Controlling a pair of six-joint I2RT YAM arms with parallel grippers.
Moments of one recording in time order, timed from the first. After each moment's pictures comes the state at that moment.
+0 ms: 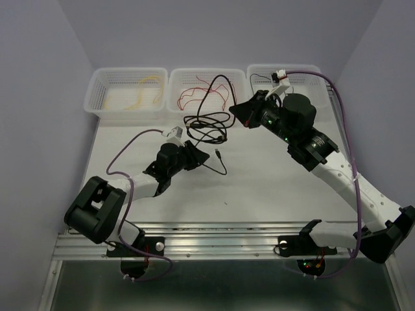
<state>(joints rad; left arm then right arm) -0.54 1.40 0.48 0.56 0.14 -0.86 0.64 1.21 1.32 -0.16 -0.07 0.57</state>
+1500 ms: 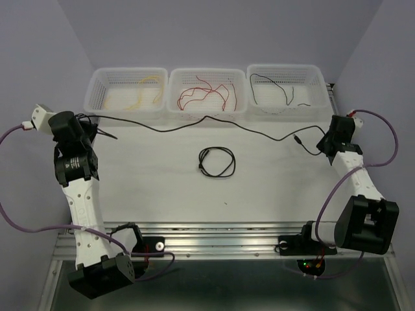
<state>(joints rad) 0.32 0.96 1.17 -0.57 -0.23 -0.78 -0.20 1.28 0.93 -0.38 0.39 0.42</state>
